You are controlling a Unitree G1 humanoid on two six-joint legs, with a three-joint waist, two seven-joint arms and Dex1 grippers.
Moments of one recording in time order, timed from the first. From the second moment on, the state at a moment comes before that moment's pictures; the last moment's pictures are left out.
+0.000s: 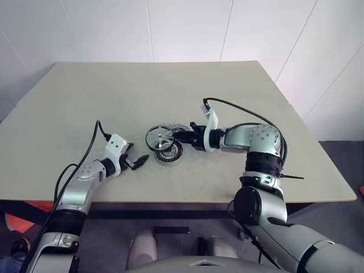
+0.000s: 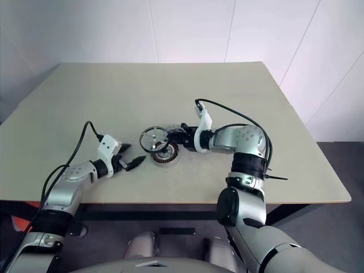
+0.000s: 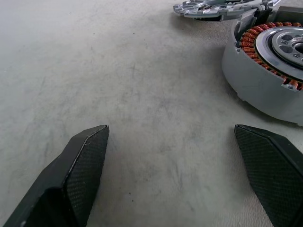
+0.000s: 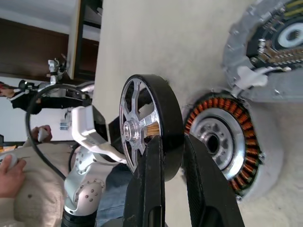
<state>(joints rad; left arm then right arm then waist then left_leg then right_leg) -0.22 0.45 0.01 0.22 -0.20 0.22 -0.71 -0.81 0.03 -0.53 0.29 0.75 1.61 0.04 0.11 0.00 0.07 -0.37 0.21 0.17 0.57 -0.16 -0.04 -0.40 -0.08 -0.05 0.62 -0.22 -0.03</state>
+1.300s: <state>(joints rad) -0.23 0.44 0.00 0.24 -0.20 0.21 -0.71 -0.68 -0.36 0.10 0.04 0.36 0.94 0.43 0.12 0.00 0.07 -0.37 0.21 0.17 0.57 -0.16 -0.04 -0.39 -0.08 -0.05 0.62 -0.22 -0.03</state>
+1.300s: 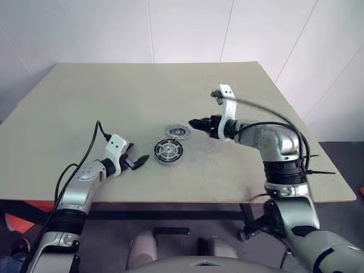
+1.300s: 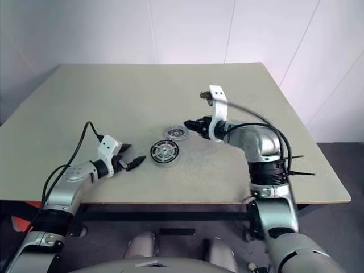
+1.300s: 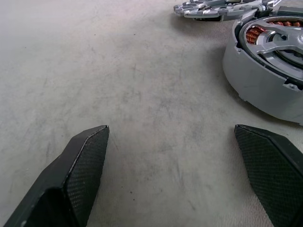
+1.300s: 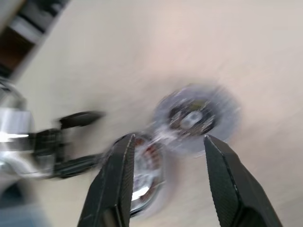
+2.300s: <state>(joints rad) -0.19 0.41 0.01 0.18 -0.19 0.22 -0.67 -1.10 -0.40 0.73 0.96 -0.62 -0.81 0.82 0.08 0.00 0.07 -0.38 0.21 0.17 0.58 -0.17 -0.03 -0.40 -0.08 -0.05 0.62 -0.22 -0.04</state>
